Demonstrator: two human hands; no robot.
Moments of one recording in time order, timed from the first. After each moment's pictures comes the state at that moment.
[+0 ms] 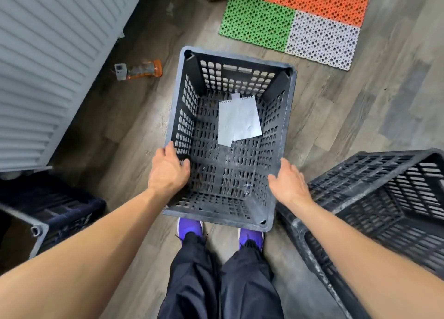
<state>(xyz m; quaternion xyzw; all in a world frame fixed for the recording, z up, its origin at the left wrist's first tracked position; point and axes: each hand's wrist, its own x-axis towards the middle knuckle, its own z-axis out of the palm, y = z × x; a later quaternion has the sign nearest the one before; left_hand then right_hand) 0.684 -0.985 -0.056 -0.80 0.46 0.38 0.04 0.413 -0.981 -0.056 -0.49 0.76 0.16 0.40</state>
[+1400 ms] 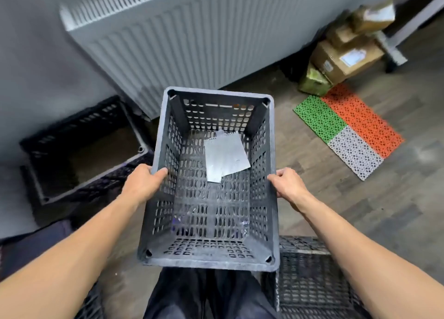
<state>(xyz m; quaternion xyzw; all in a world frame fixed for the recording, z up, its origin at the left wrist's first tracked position) 0.802 -0.769 0.217 -0.91 0.14 0.36 -0.14 0.529 -0.986 0.198 -0.66 0.61 0.13 0.43</state>
